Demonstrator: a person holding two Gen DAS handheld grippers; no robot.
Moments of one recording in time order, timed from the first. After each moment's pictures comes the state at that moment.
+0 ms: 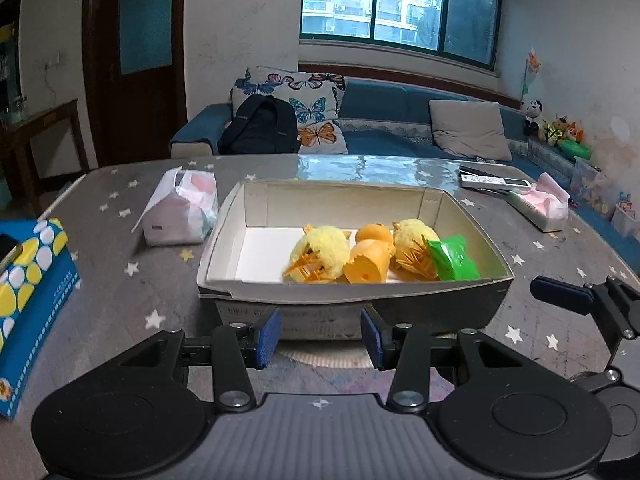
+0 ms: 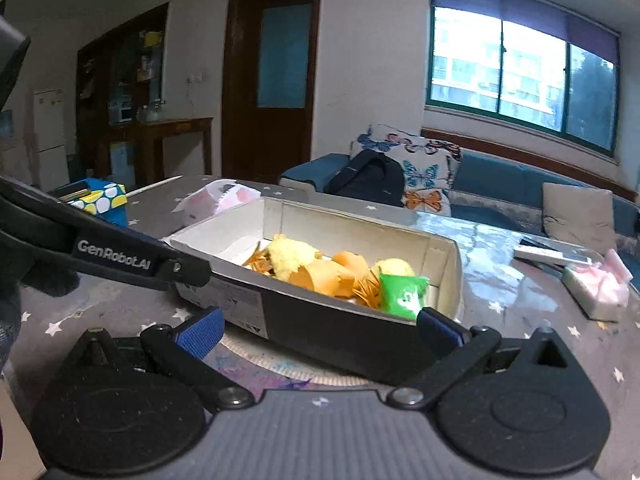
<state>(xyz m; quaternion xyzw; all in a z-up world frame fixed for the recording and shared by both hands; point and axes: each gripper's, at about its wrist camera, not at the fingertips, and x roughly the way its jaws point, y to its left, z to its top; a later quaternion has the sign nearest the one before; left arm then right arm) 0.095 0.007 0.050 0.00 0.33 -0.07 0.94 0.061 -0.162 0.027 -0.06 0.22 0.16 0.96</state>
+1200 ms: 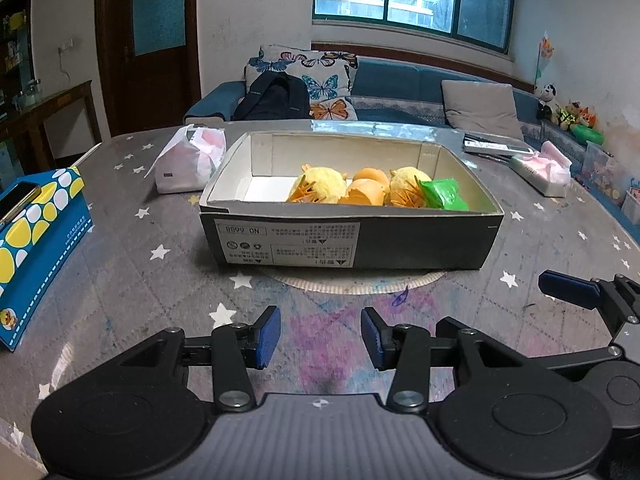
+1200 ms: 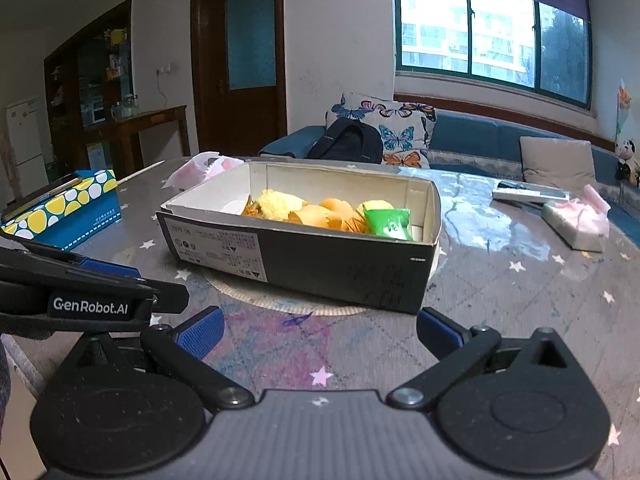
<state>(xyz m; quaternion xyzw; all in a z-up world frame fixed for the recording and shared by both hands) 0.050 -0.008 0.024 0.00 0.36 -0.04 0.93 0.027 -0.176 0.009 -0.02 0.27 0.13 0.95</state>
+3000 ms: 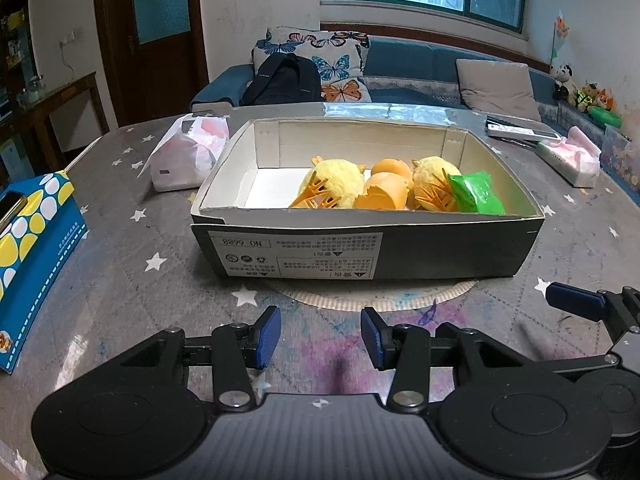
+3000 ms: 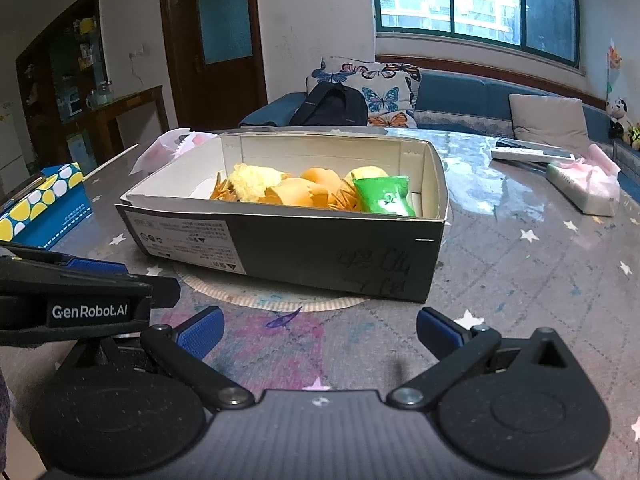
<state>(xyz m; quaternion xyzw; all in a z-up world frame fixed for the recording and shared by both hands) 0.097 -0.013 0.014 0.02 0.39 -0.03 0.92 0.070 -0.165 -0.007 0.00 0.32 0.10 0.94</state>
